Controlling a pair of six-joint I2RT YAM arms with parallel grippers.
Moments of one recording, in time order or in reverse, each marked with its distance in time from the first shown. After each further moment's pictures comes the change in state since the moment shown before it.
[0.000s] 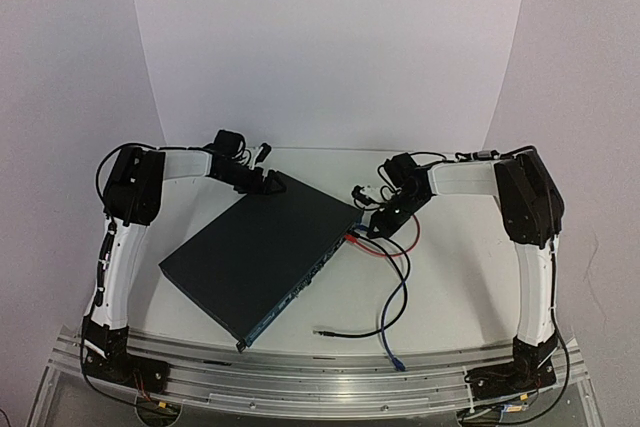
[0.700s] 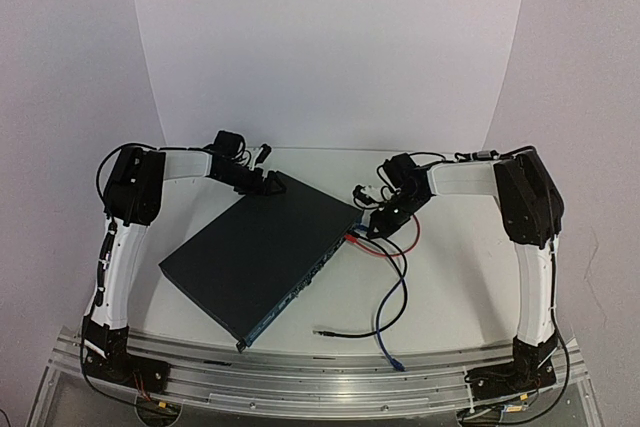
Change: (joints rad) left arm 0.000 0.005 0.000 -0.005 0.016 0.000; right arm 0.007 0.000 0.000 0.000 0.009 0.078
